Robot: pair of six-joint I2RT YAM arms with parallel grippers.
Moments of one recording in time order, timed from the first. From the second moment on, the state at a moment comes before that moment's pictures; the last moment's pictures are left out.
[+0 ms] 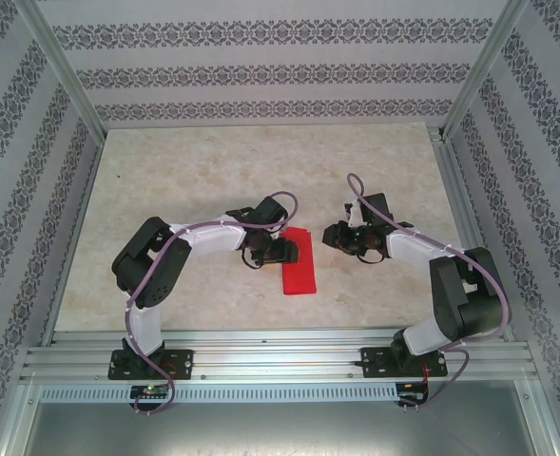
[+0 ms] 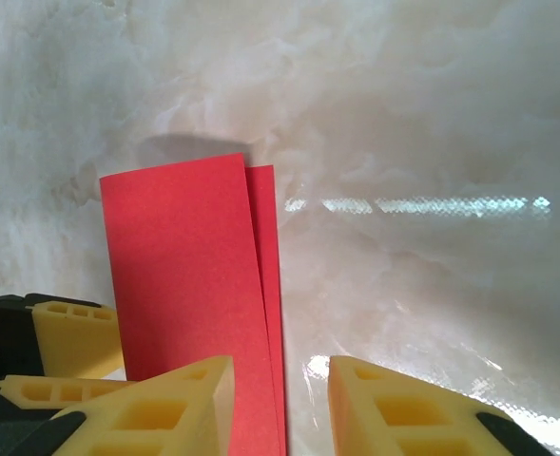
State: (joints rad) left arm -0.73 1.92 1.20 -0.46 0.33 -0.69; right arm 0.25 1.51 0.72 -0.21 -0.50 0.52
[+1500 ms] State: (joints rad) left arm -0.75 1.98 1.31 -0.59 0.32 -0.63; right arm 0.25 1.51 0.68 -0.23 -0.52 0.52
